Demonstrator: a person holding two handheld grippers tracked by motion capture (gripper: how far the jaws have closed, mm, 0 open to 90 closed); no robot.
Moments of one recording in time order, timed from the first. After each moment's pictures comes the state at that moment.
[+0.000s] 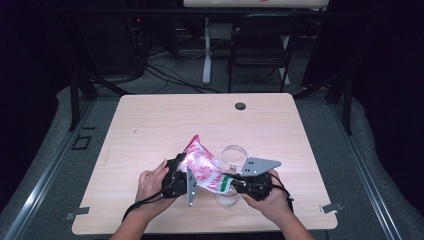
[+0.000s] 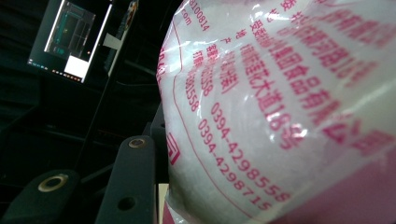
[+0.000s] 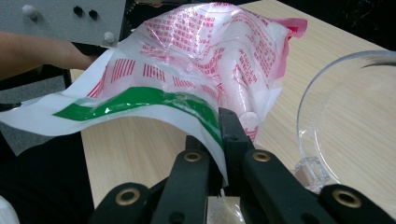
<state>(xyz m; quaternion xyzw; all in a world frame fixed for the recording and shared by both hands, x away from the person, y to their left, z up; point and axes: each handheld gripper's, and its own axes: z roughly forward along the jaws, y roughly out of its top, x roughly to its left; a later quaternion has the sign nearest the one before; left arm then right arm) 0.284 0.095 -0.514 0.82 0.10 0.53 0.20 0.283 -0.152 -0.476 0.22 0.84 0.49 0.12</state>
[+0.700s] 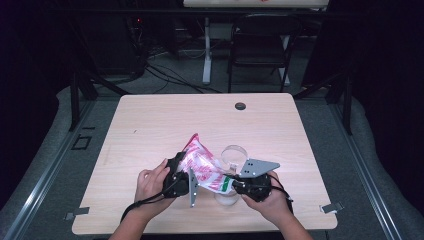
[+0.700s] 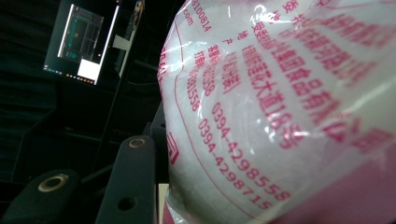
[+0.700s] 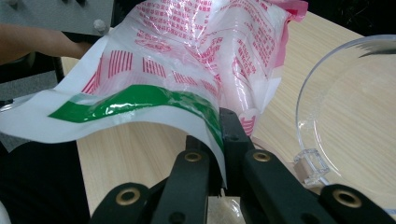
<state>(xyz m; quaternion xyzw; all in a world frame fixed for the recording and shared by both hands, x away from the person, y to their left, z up) 0.281 0.092 -0.508 0.82 0.08 0.55 0.17 0.282 -0.152 -0.482 0.23 0.84 0.48 0.13</state>
